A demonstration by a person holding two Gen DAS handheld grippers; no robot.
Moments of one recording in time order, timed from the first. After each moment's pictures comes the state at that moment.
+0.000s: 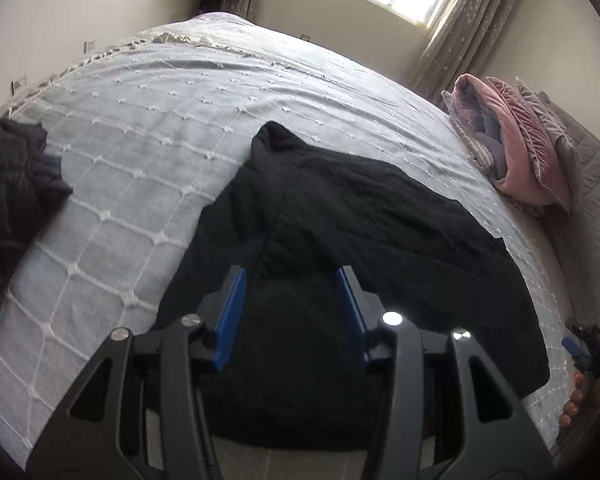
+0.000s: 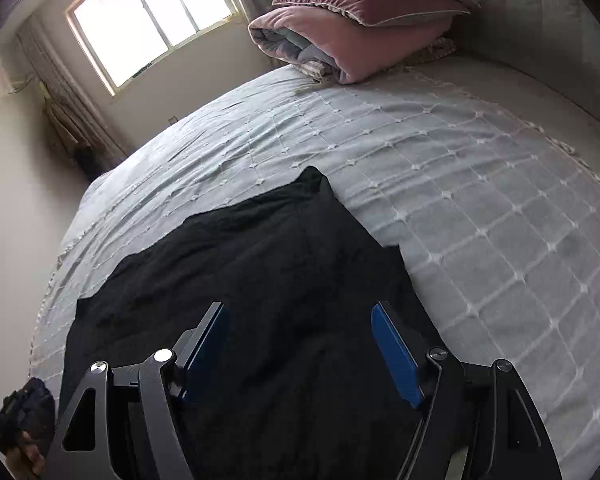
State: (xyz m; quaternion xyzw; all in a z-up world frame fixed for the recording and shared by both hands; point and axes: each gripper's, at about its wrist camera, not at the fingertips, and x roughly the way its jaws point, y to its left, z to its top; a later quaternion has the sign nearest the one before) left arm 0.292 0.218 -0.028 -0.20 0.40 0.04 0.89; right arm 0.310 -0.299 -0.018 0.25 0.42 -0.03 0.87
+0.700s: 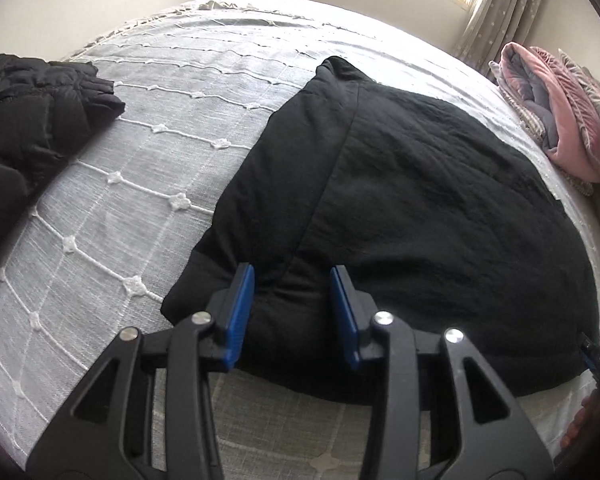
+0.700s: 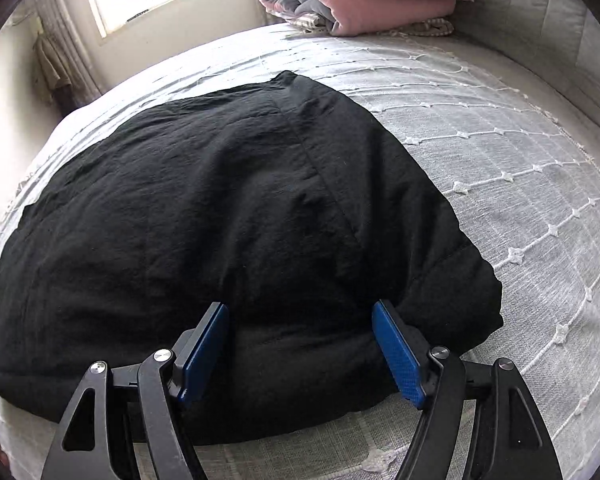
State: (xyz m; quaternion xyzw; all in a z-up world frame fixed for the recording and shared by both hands) left arm 0.267 0.221 -0.092 -0.16 0.44 0.13 0.87; right arm 0.271 -0.253 -0.108 0.16 0.47 -0.06 0.86
